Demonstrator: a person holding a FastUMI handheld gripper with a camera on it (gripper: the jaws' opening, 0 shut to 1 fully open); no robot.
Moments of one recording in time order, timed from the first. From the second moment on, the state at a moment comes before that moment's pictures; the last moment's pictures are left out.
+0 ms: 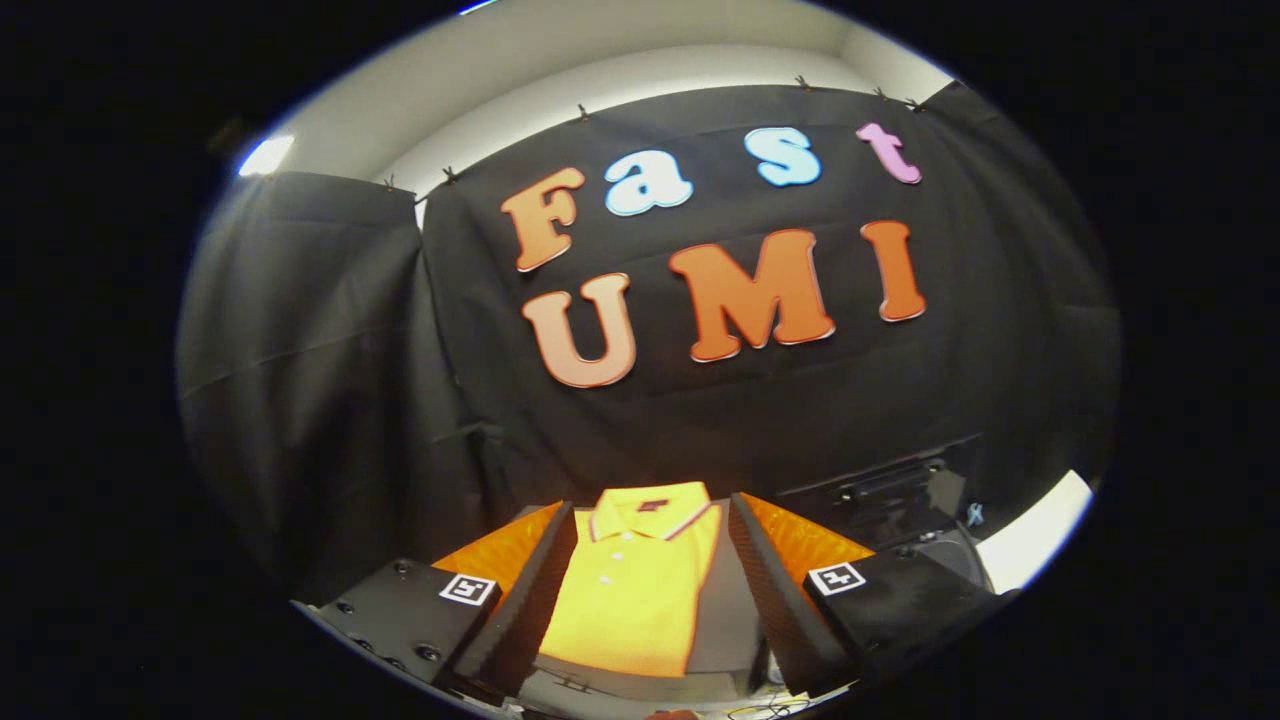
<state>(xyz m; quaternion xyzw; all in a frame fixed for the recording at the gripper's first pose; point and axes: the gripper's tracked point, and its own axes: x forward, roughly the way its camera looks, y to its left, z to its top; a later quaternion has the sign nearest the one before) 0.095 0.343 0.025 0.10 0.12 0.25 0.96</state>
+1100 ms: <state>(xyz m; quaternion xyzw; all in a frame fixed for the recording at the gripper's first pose) 0.154 0.435 -0.177 -0.03 0.34 0.17 0.93</state>
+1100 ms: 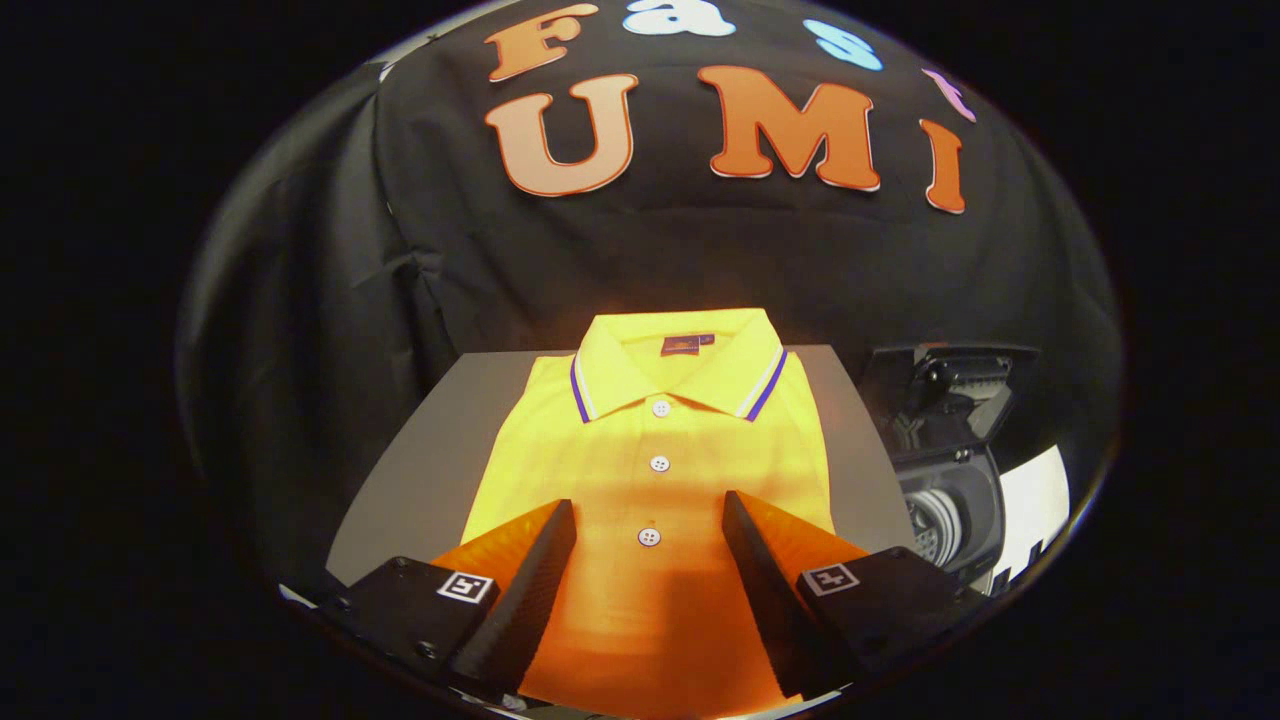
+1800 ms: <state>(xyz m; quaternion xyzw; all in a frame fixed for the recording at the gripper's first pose) 0.151 0.424 -0.170 -0.02 0.29 0.23 0.93</state>
